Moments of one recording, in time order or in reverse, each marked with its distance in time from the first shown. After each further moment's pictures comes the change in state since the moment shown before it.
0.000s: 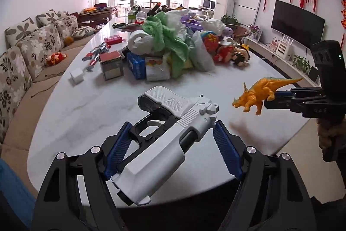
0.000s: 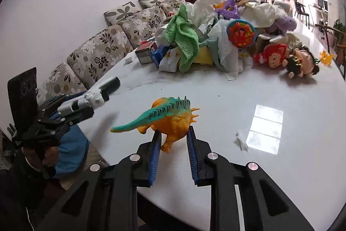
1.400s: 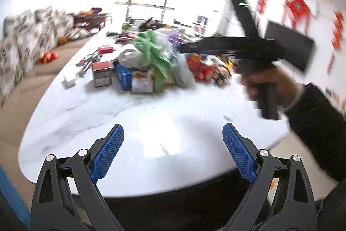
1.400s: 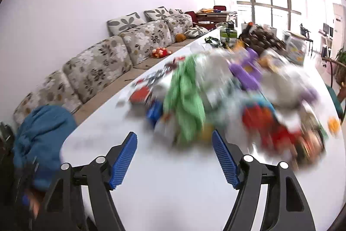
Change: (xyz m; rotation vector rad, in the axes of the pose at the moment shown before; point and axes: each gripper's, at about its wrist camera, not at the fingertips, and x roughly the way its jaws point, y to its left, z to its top) left arm -0.026 -0.005 0.004 -0.120 -0.096 -0.104; right arm 0.109 0.011 0.173 -0.113 -0.053 -0.084
